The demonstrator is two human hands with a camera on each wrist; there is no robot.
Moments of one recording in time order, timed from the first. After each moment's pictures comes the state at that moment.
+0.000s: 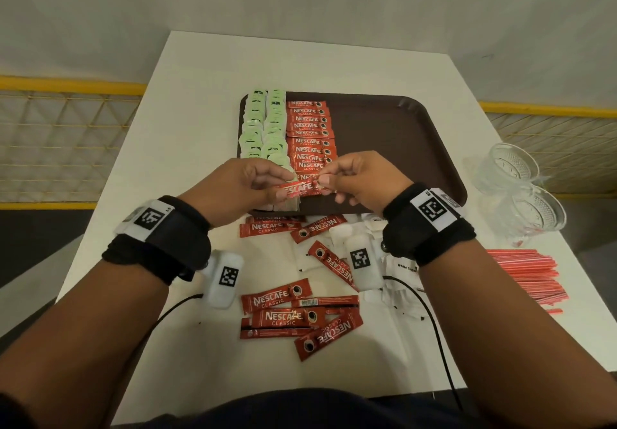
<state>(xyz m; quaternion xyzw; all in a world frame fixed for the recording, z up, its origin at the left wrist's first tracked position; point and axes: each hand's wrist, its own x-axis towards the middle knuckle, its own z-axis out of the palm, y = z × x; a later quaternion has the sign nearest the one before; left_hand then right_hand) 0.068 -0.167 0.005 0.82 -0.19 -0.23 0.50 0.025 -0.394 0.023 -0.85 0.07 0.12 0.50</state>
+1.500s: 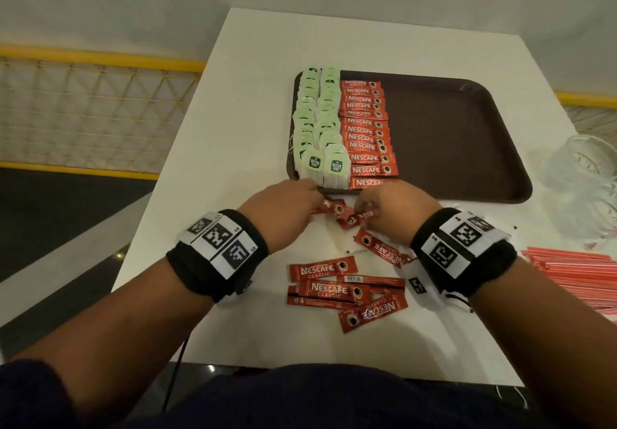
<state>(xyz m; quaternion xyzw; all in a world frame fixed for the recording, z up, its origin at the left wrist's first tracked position) 0.024 -0.150 -0.028 0.92 -0.36 -0.12 0.08 -0.004 -0.356 -0.005 -0.97 -0.04 0.20 0.10</state>
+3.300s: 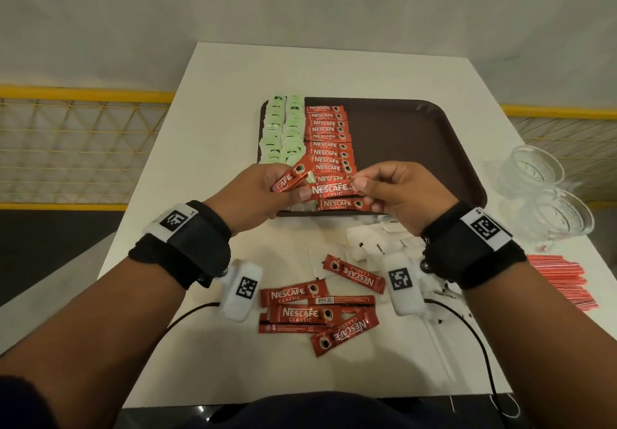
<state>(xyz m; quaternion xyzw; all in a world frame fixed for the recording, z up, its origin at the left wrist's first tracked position) 0.049 -0.168 0.012 0.81 -0.20 -0.20 0.51 -0.003 -0.406 0.021 -0.76 0.09 0.07 0.64</state>
